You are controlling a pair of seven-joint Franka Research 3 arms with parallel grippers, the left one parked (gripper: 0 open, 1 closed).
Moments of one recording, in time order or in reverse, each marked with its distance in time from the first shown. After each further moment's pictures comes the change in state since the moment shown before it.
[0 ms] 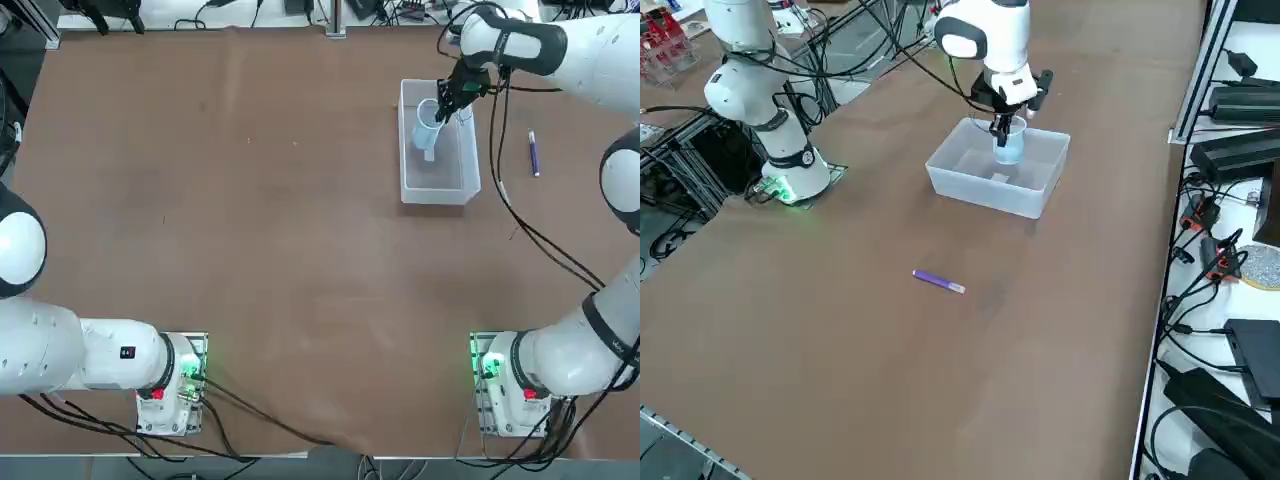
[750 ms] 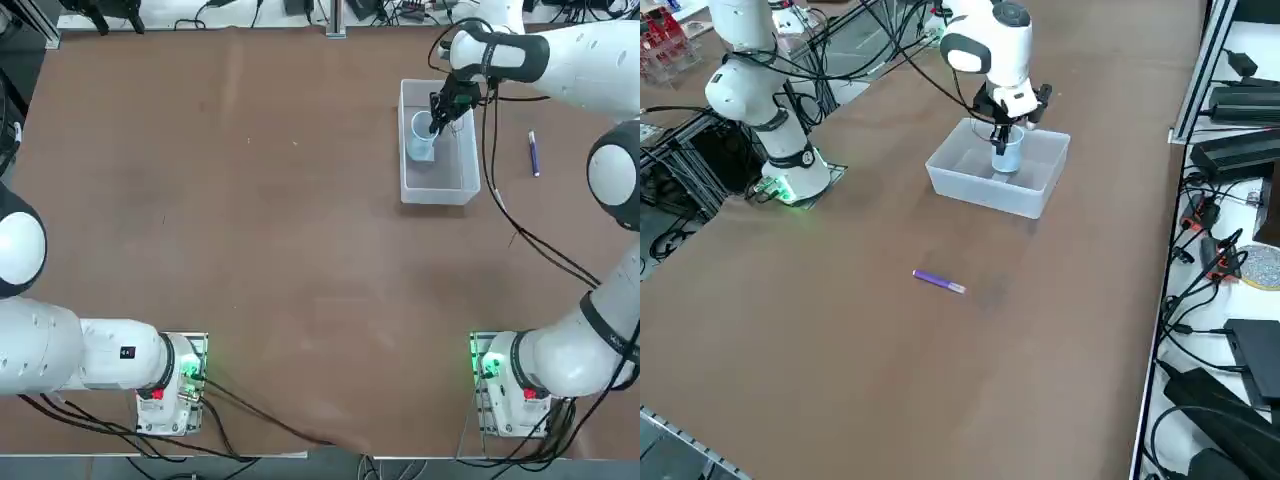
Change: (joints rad) arm 0.019 0.057 0.000 -0.003 0.003 0.031 0.001
